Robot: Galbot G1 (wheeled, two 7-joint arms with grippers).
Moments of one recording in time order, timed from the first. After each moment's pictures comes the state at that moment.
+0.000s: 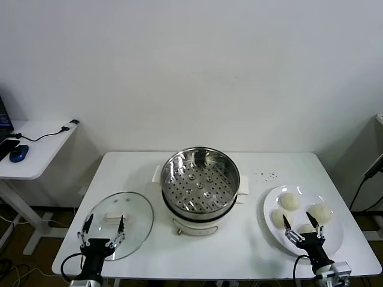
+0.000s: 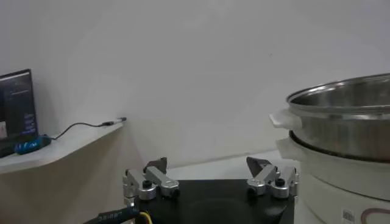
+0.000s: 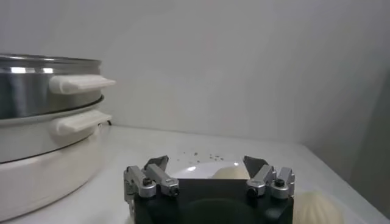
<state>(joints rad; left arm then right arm) 1.76 -1.56 -0.68 -2.08 0.10 -0.09 0.03 -1.53 1.27 0.84 1.74 0.19 0.09 -0.35</state>
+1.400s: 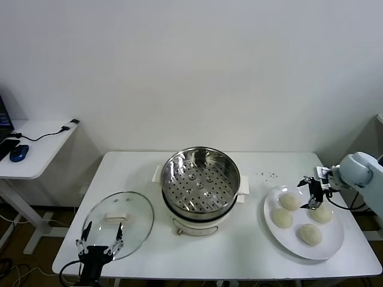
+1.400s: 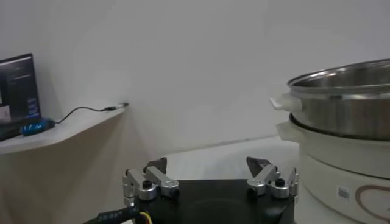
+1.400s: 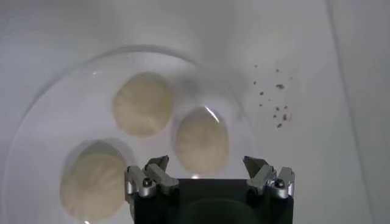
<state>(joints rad) 1.79 -1.55 -0.68 -2.06 0.07 -0.09 0.01 -0.09 0.57 -0.68 1.12 -0.06 -0.15 -1.09</state>
